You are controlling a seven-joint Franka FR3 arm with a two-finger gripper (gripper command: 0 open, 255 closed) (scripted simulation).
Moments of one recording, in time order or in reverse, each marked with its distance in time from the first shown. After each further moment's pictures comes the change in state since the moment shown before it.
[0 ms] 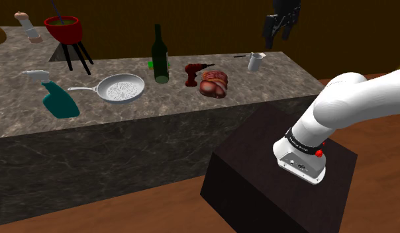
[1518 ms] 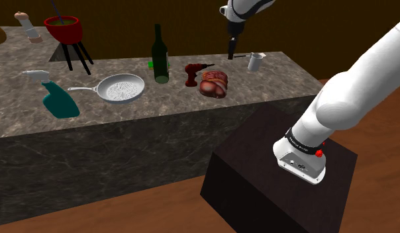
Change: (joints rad) arm 0.090 0.644 -0.264 0.115 -0.122 0.675 -0.685
